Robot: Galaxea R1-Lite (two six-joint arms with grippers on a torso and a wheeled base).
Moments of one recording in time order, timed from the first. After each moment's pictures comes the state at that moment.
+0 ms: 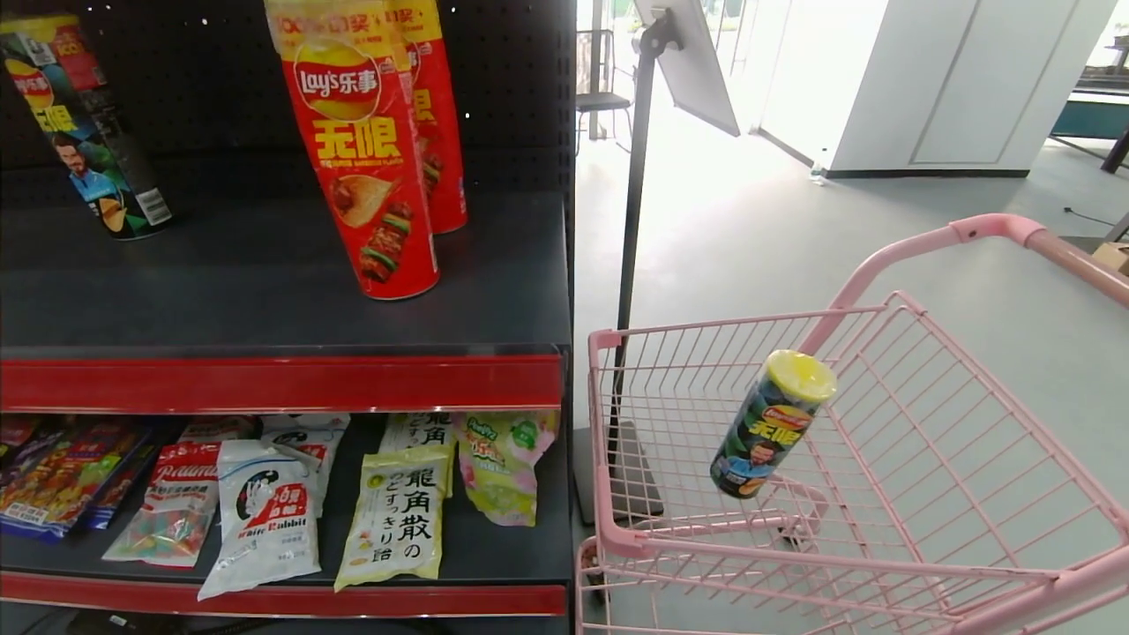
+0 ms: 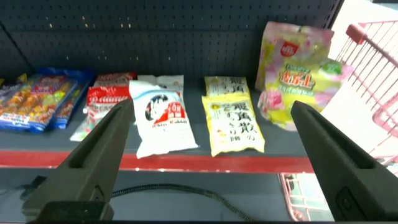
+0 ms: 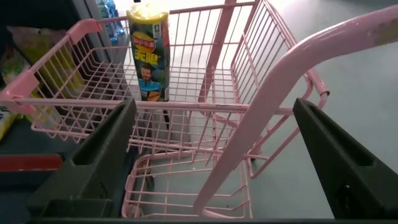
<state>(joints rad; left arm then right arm) 0.00 0.00 0.00 0.01 0.03 -0.01 0.00 0.00 0.00 0.00 0.00 0.01</state>
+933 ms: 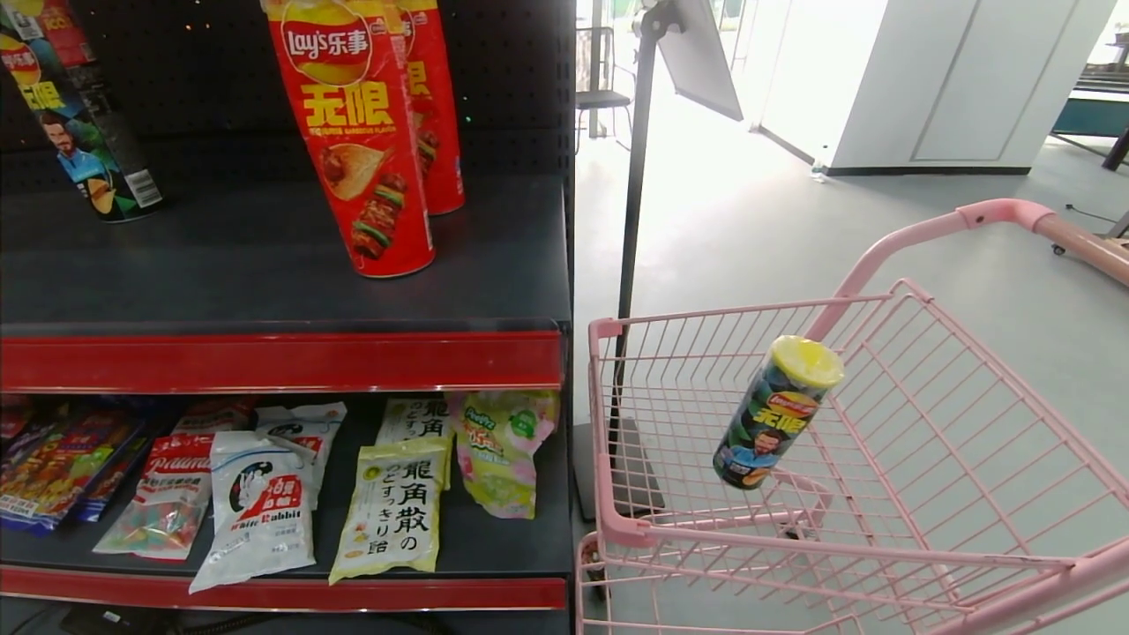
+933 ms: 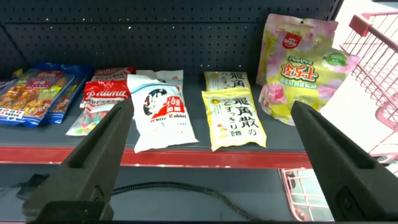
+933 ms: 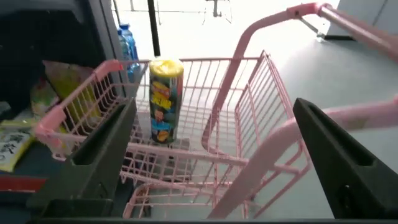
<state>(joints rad) 0.00 0.00 0.00 0.00 0.03 -0.01 0.03 0.26 -0.35 -0.05 0.07 -0.05</state>
